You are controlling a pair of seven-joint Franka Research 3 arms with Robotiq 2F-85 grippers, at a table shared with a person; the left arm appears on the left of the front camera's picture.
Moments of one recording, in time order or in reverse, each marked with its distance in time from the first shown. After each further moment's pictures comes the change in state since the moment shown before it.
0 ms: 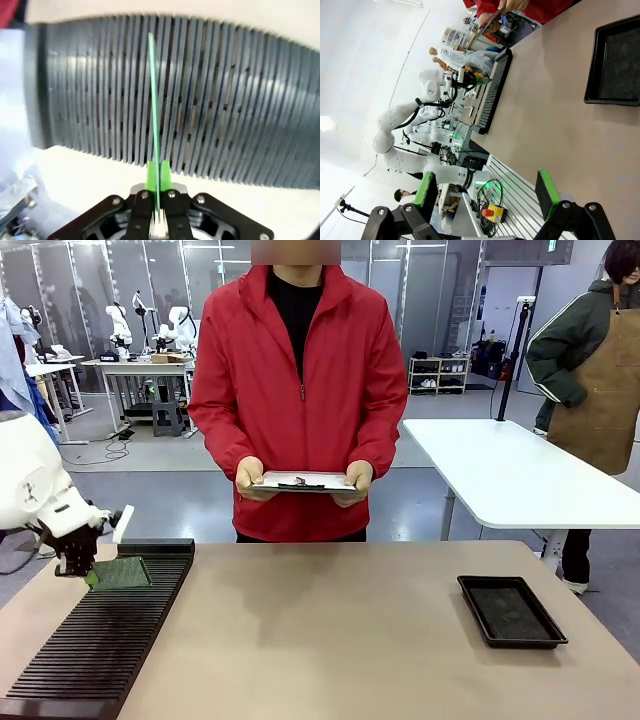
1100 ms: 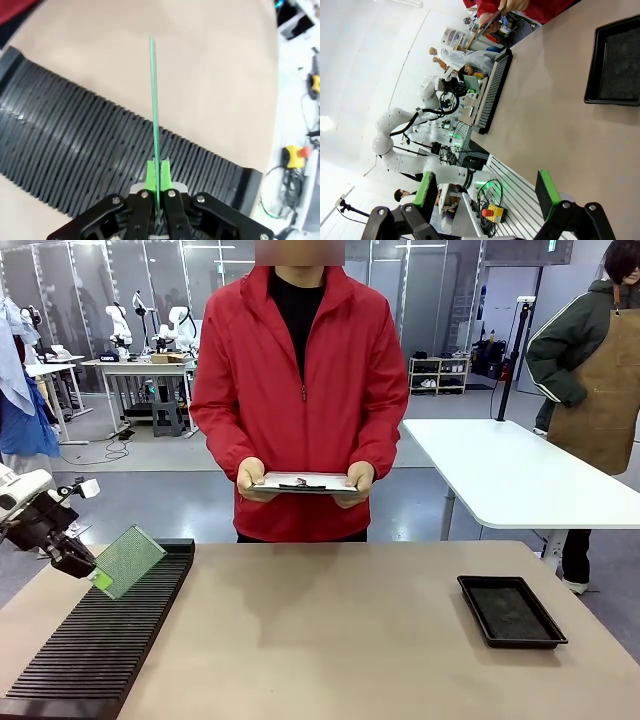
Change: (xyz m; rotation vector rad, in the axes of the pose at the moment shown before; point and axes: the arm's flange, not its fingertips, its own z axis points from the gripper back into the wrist) left arm -0.029 -0.031 0.011 -0.347 -0.508 0.461; right arm 0.000 0.000 0.000 0.000 0.000 0.000
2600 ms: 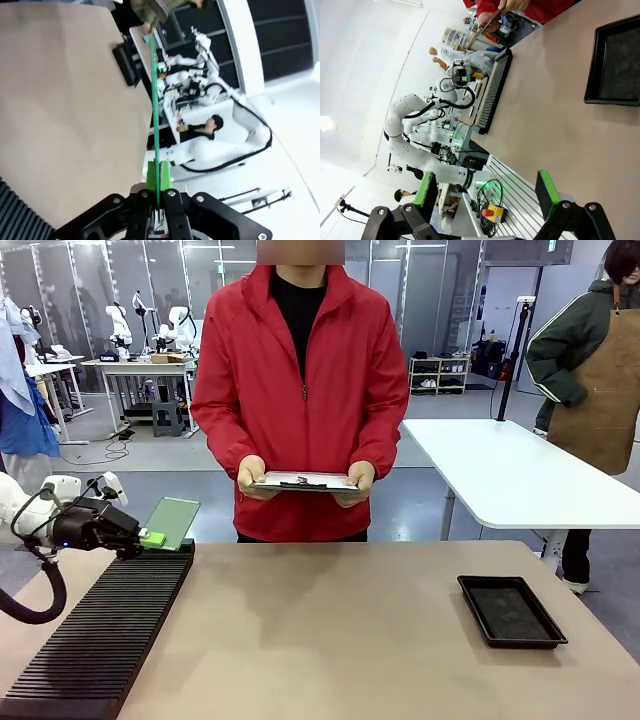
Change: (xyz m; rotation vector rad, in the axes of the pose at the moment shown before) left arm 0.026 0.046 -0.065 -0.730 -0.450 0.642; right arm 0.000 0.000 0.000 0.000 0.000 0.000
